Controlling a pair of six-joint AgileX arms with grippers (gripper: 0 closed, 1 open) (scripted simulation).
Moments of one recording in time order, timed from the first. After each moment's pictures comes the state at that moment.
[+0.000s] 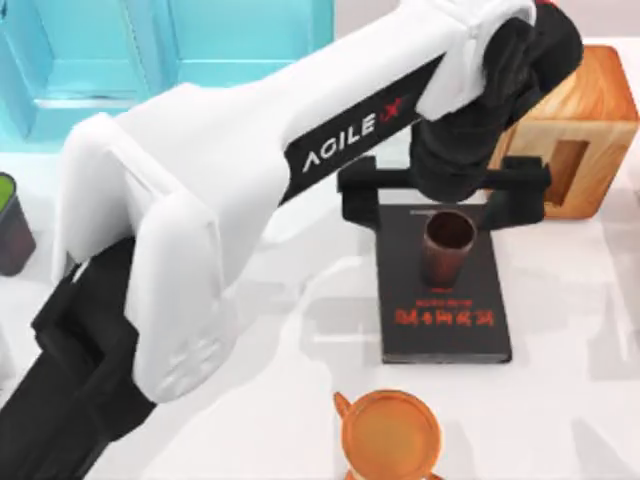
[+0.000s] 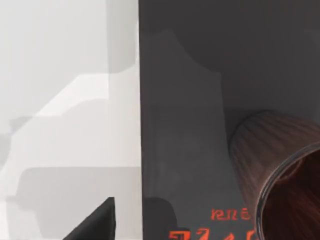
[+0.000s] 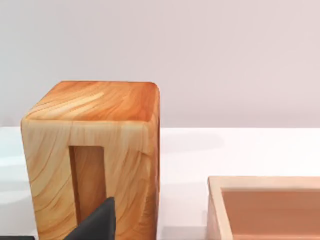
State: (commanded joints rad) left arm -0.85 2.52 2.45 -1.38 -0.14 -0.81; right arm 0.00 0.00 0.00 0.00 0.00 0.00
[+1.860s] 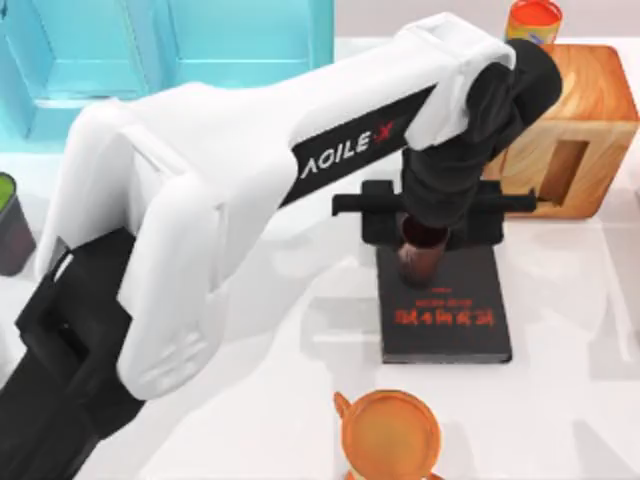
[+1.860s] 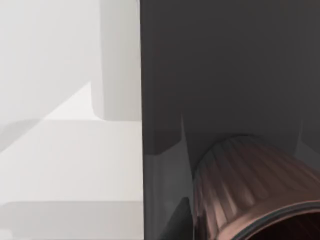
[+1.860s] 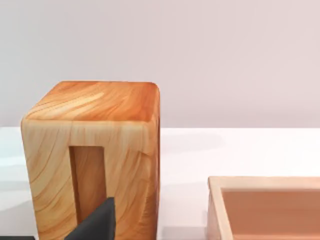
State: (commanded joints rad) left arm -0.85 2.48 2.25 -1.20 -0.14 -0.80; right arm 0.00 0.00 0.00 0.00 0.00 0.00
